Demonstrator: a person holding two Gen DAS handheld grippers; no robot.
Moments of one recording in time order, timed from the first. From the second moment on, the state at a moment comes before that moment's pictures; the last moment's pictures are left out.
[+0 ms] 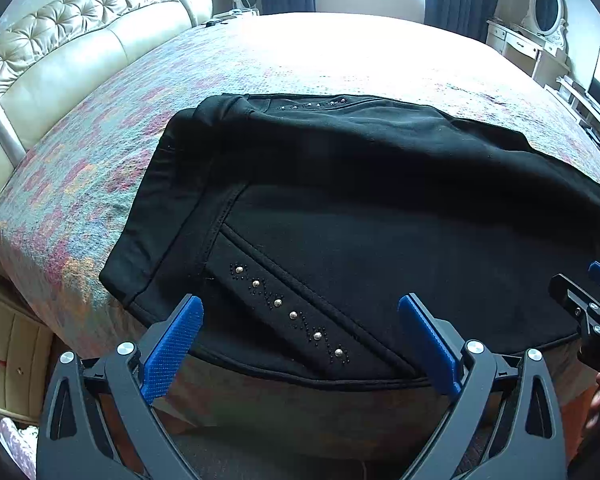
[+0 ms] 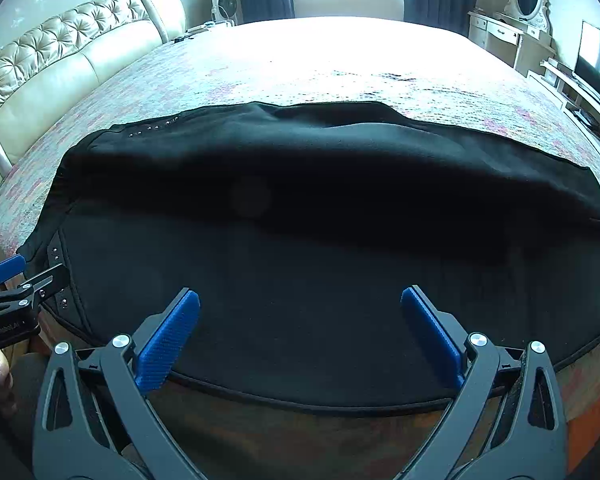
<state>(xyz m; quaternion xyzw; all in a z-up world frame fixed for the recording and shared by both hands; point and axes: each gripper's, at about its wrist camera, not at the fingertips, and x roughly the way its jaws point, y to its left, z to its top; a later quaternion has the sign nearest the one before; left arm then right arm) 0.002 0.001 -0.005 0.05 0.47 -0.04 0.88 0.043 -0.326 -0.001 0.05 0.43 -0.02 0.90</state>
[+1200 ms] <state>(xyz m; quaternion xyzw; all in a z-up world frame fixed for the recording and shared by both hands) 0.003 0.000 -0.006 0.05 0.47 -0.03 0.88 0.043 -0.325 -0.006 0.05 0.44 -0.02 0.90</state>
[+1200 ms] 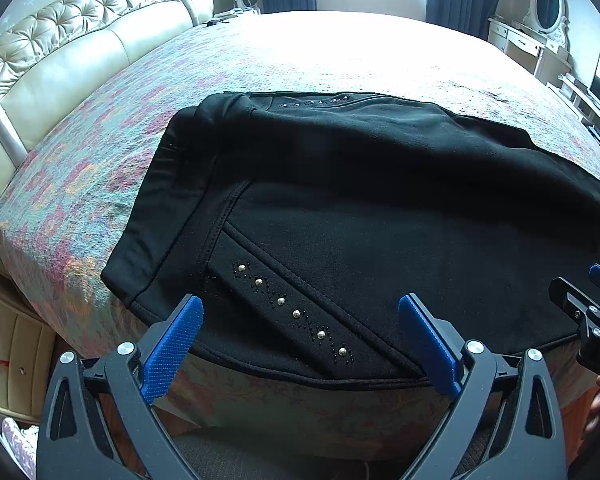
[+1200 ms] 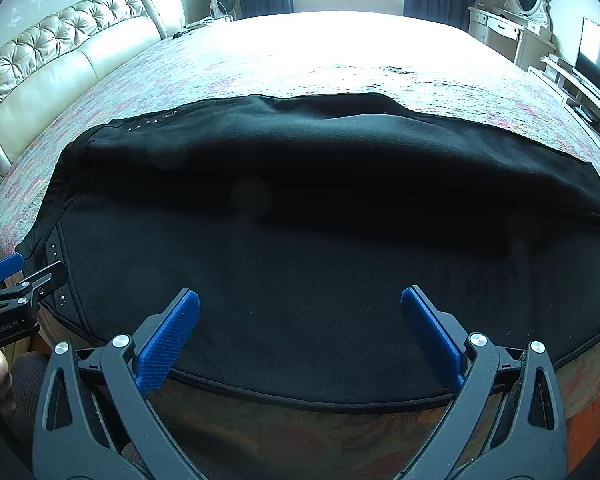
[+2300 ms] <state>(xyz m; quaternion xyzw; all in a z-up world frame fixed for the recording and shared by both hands) 0.002 -0.002 -0.006 0.06 0.47 -0.03 0.88 0.042 -0.324 -0.009 0.06 0.44 -0.02 0.90</state>
